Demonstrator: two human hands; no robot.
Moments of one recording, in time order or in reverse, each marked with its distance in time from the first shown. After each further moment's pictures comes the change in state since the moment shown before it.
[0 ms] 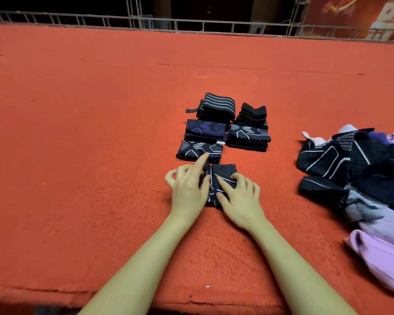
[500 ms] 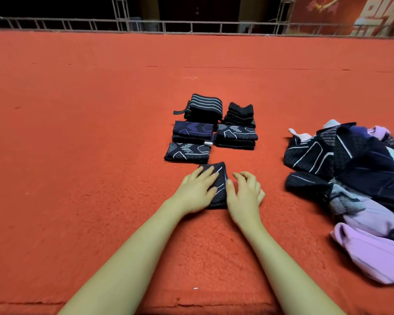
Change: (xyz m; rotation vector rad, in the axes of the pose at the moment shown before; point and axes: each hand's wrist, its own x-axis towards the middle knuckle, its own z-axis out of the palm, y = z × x) left_hand 0.022 0.003 0.030 0.176 -0.868 0.088; right_hand -0.007 0.008 -0.004 0.489 0.326 0.330
